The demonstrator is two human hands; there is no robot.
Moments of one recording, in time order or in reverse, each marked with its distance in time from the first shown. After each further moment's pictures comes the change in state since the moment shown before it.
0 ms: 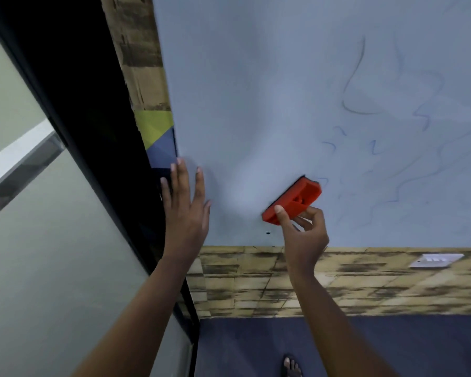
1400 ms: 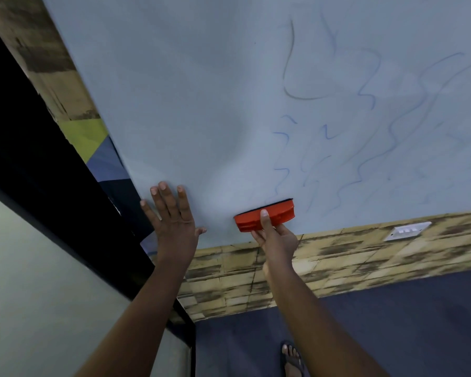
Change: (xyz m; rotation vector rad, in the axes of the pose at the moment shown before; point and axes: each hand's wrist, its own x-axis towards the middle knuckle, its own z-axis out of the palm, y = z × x) left_hand -0.013 0.025 0.060 0.146 -0.250 0.009; right_hand 0.006 0.029 -0.010 0.483 -0.003 0.712
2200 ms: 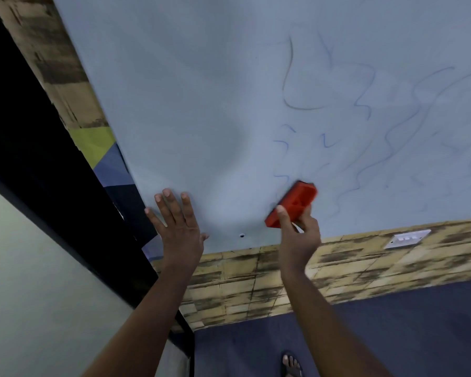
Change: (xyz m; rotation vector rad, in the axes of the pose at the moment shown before) left_hand -0.002 0.011 0.000 -0.050 0.018 -0.036; right_hand 0.019 -0.018 -0.013 -0.369 0.210 -0.609
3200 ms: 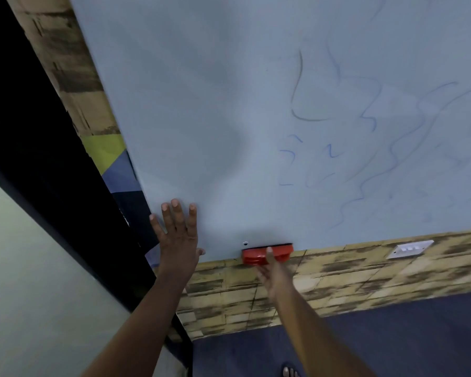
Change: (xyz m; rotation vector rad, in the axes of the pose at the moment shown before) left_hand -0.007 -0.025 0.011 0.074 -0.056 0.120; right_hand -0.028 0.068 0.004 0.297 -0.238 0.924
